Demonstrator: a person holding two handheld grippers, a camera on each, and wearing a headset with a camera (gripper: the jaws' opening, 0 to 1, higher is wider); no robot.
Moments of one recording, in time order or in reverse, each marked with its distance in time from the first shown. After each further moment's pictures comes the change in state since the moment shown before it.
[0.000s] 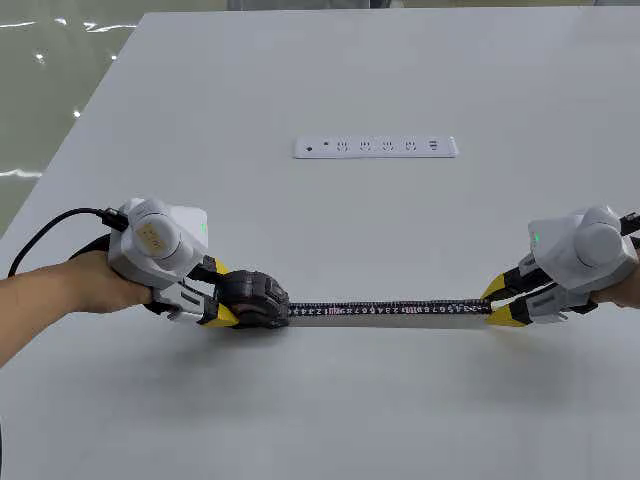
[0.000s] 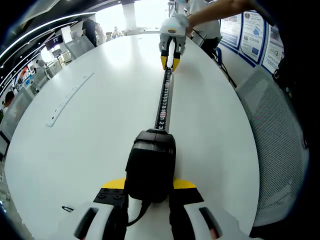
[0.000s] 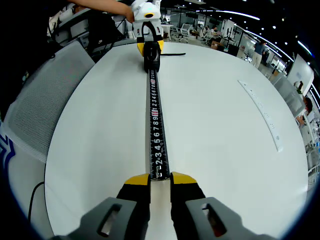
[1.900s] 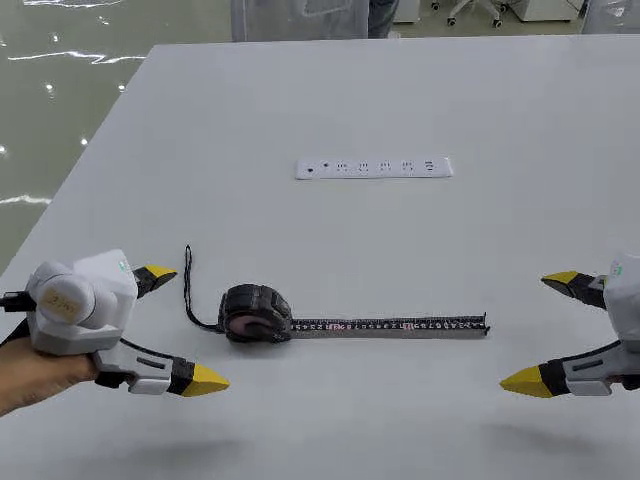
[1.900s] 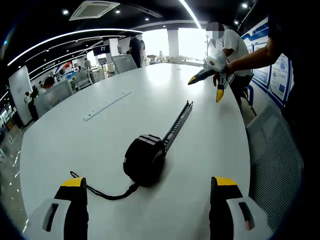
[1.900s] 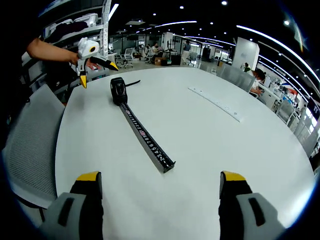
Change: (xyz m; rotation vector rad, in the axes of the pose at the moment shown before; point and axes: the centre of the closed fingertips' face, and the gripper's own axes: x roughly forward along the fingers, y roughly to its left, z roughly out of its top) left arm -0.061 -0.029 -0.005 -0.279 -0.254 0.270; right arm -0.059 0.028 0.002 0.367 -0.223 -0.350
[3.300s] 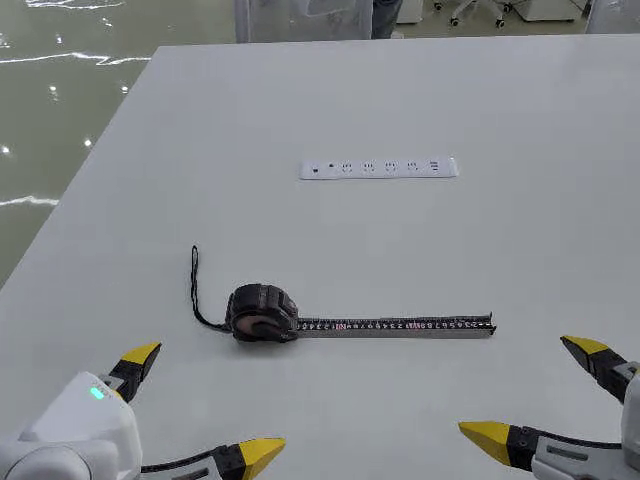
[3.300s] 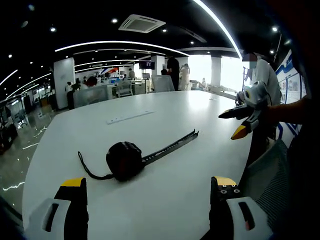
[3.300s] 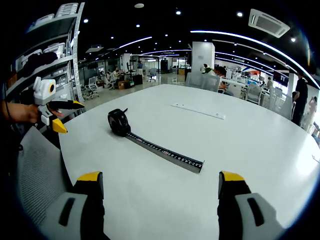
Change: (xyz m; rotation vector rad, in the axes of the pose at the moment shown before) left arm -0.040 -0.080 0.014 -0.264 -0.188 0.277; right arm -0.031 0.077 0.031 0.278 -0.166 -0.248
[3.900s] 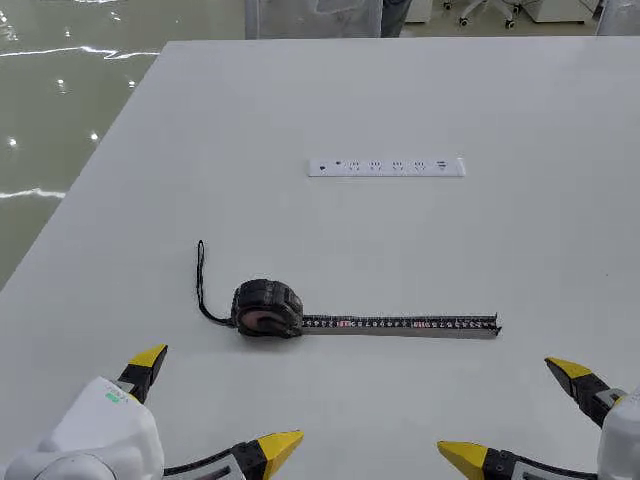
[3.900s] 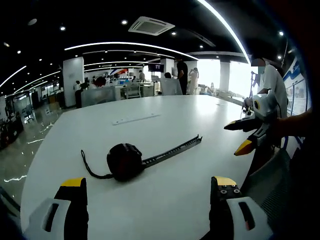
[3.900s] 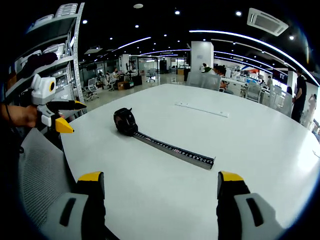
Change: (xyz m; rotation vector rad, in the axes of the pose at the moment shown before) left arm -0.004 -0.008 0.006 -0.063 -0.025 0.077; right arm 0.004 0.034 -0.004 0.031 -0.007 -0.005
